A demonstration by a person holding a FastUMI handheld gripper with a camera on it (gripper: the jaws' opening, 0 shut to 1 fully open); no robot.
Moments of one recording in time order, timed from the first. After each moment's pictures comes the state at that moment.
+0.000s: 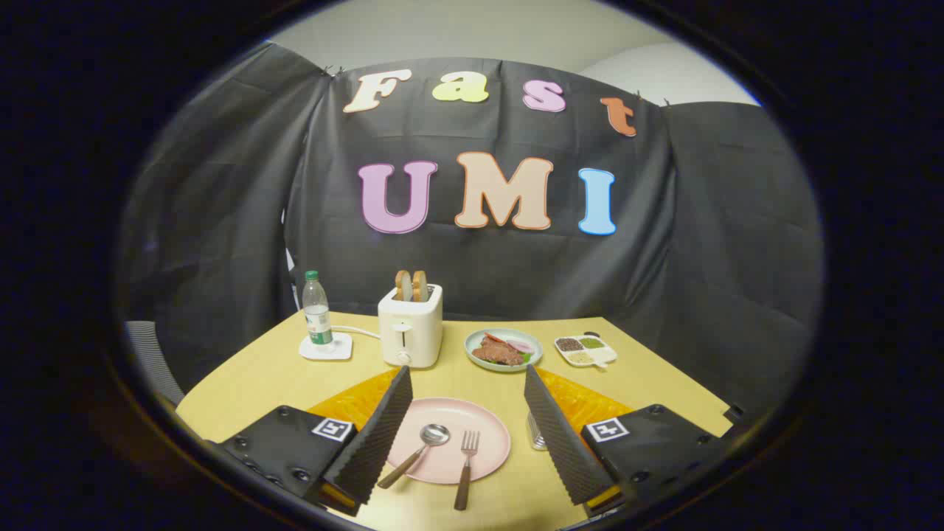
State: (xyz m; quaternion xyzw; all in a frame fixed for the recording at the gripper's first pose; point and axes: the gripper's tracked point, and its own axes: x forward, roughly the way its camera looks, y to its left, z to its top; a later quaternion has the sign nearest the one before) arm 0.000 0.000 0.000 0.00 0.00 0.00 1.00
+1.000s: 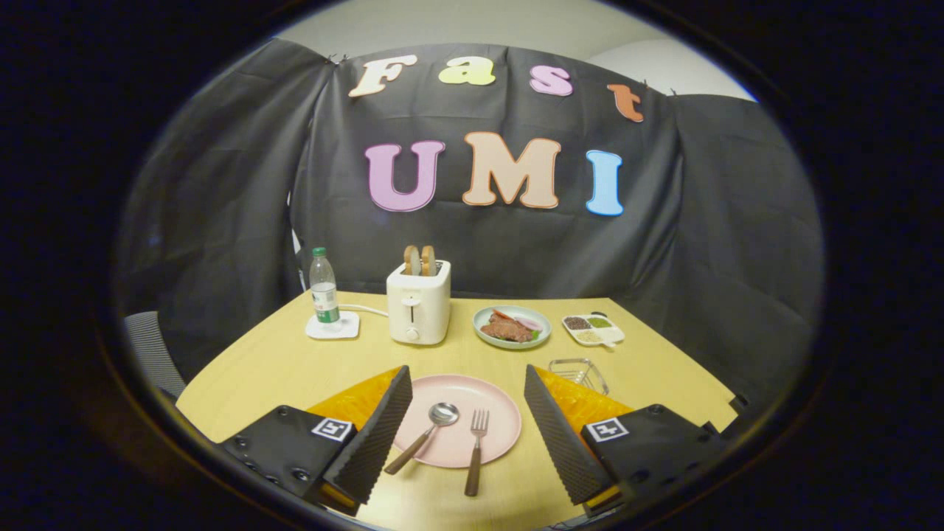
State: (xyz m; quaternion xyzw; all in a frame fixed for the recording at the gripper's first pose) arm -0.005 0.021 -0.039 0.00 0.04 0.02 1.00
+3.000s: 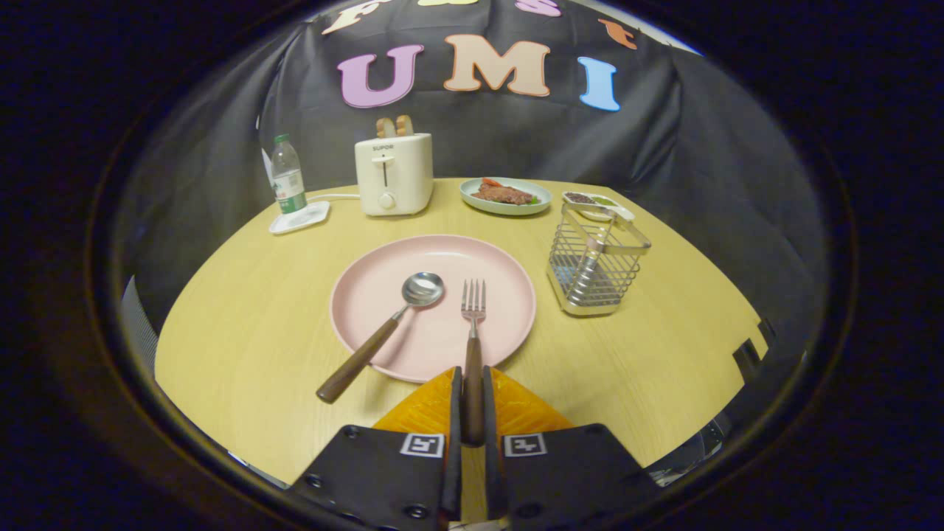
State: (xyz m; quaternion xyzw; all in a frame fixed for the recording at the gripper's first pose) arm 0.006 0.014 -0.209 0.01 0.24 -0.01 0.97
